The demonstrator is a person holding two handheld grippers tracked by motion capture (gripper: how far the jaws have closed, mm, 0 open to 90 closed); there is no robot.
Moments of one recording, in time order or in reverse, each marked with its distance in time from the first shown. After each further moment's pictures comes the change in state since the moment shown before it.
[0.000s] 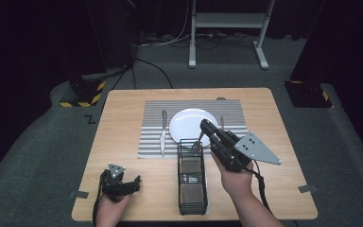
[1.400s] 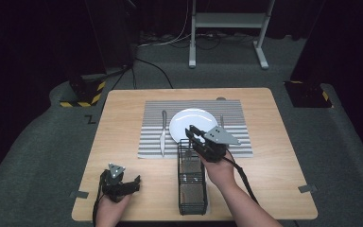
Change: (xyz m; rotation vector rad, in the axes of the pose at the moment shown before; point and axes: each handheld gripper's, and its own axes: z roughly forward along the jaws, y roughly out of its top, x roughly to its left) left arm 0.000 0.000 0.000 0.000 0.000 0.000; right arm -0.020 -0.092 0.059 0.349 -0.023 0.021
